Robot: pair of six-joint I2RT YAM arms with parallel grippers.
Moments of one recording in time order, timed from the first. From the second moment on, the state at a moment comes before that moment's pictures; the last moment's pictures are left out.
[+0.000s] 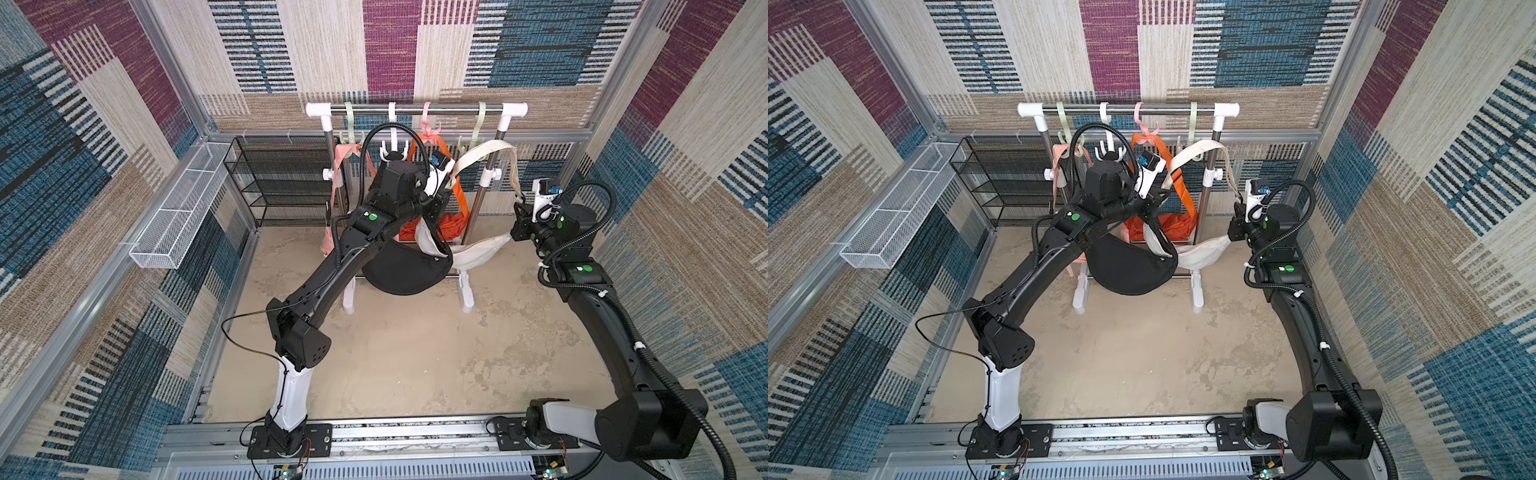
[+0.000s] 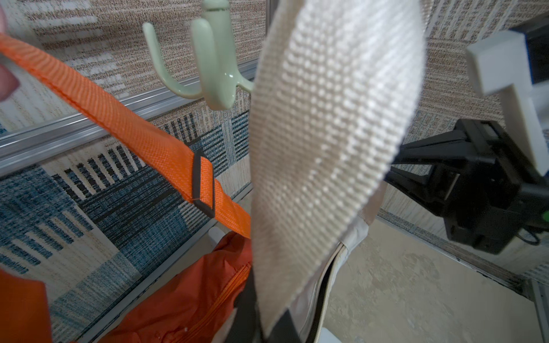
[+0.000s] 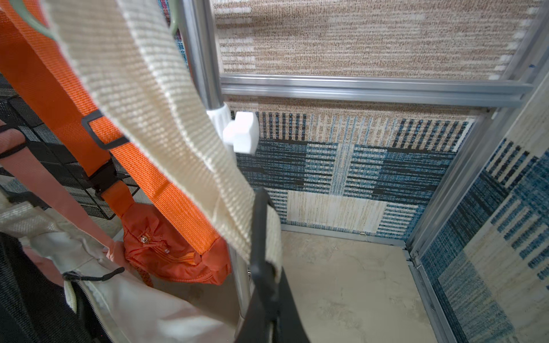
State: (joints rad) left arm -0.68 2.04 2.31 -0.49 0.22 0.07; right arm 0.01 1.26 1.20 -0.07 -0.17 0.00
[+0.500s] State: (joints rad) left arm -0.70 2.09 2.32 -0.49 0.23 0.04; right arm -0.04 1.23 1.14 -0.14 -0.13 0.03
